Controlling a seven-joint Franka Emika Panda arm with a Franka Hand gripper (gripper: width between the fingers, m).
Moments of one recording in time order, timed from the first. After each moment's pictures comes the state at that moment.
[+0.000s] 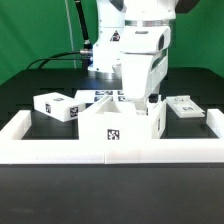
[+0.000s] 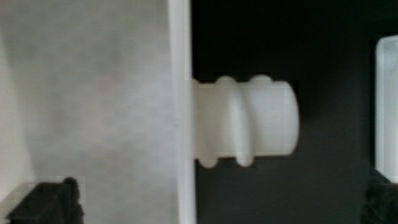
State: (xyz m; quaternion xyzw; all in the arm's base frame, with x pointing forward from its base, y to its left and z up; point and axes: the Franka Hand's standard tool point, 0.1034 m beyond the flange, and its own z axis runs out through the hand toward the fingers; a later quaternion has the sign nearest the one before) arm 0.507 0.035 0.027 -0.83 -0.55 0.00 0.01
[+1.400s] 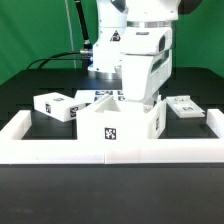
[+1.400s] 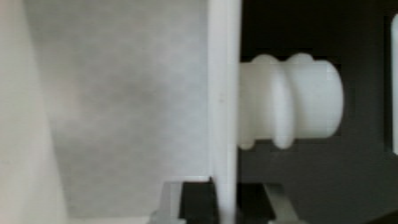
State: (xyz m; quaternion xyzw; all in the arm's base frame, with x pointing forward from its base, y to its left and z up) arm 0.512 0.034 0.028 -0.83 -0.56 0.00 0.01
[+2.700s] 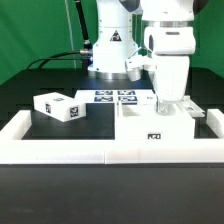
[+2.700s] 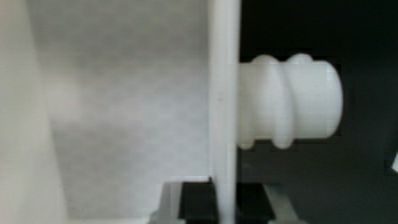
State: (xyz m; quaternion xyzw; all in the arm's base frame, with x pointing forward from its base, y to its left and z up) arm 0.519 0.055 0.028 -0.72 -0.69 0.01 0.00
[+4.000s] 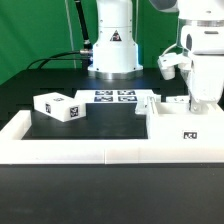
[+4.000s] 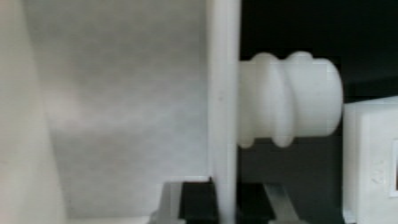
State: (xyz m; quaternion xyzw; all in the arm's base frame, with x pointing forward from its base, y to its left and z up) arm 0.520 0.118 0.029 -0.74 -0.67 0.01 0.00
